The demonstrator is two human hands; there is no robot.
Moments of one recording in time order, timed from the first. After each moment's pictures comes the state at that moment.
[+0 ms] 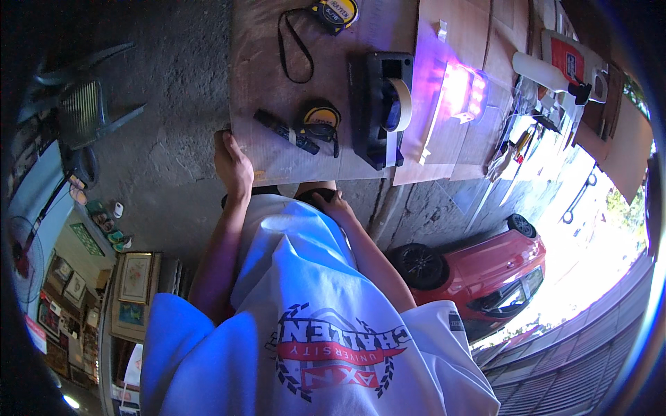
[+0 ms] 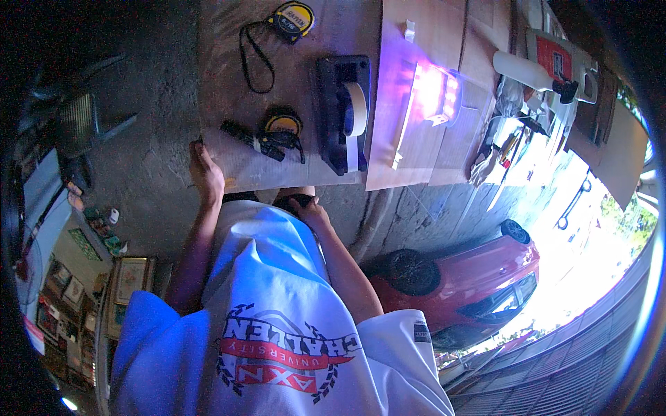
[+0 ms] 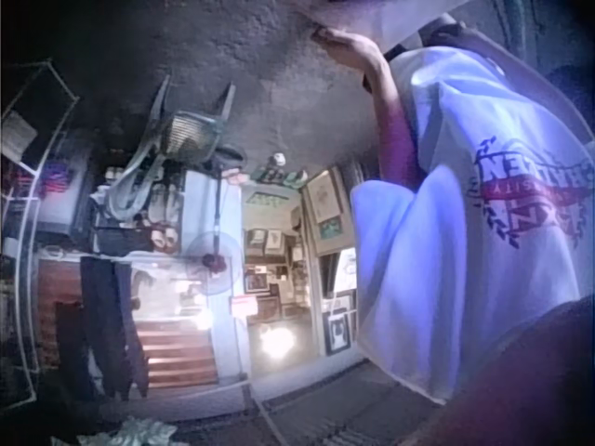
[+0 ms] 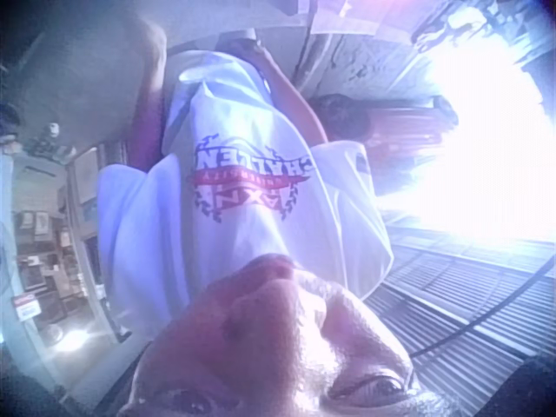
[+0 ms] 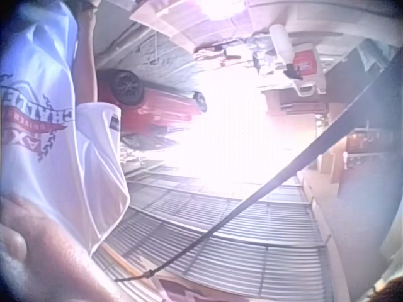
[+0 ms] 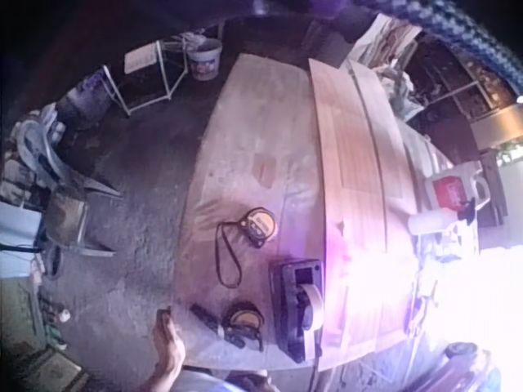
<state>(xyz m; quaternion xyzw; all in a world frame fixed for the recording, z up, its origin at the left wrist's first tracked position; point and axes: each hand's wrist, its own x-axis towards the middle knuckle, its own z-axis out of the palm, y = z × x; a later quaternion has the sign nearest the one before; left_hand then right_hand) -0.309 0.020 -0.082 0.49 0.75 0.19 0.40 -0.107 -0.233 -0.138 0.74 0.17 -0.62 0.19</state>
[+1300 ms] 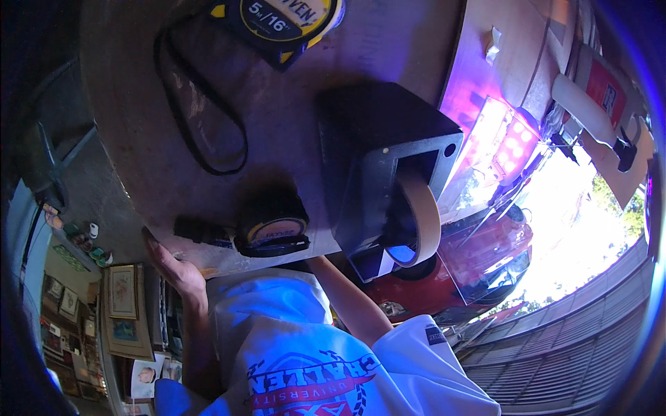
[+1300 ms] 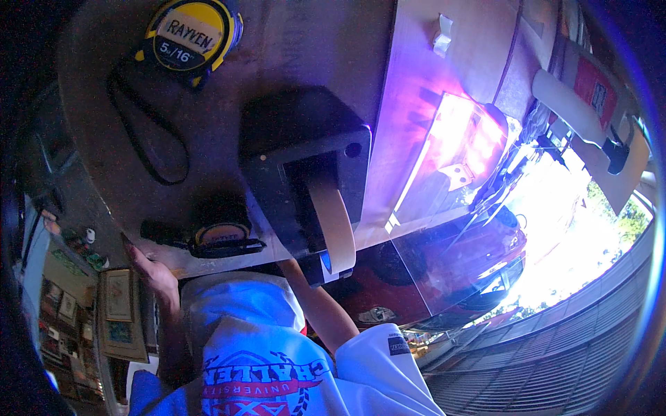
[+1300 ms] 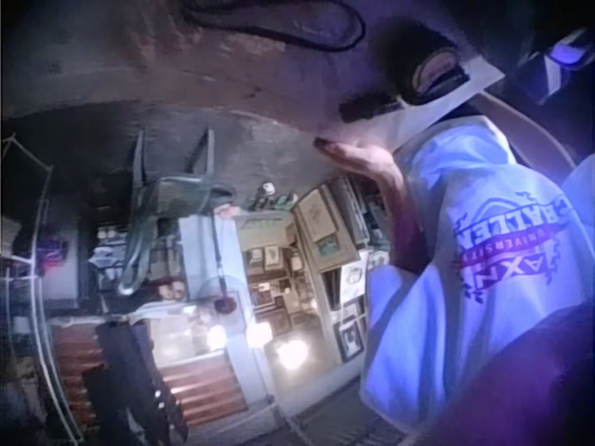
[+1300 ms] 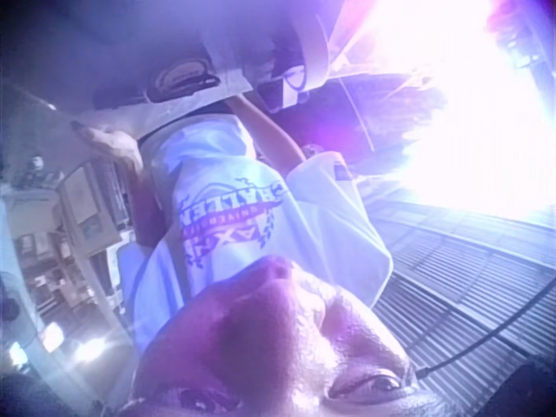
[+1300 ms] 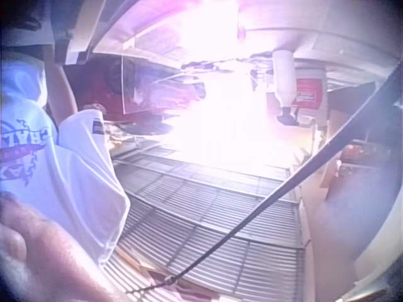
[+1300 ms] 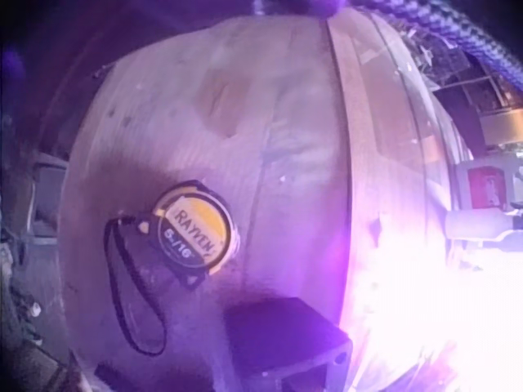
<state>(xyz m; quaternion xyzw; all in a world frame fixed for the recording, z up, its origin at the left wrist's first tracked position) -0.346 -0.016 -0.087 0.39 0.82 0.15 0.39 -0.138 -0.315 -0.212 0.74 0.35 -0.57 -0.02</state>
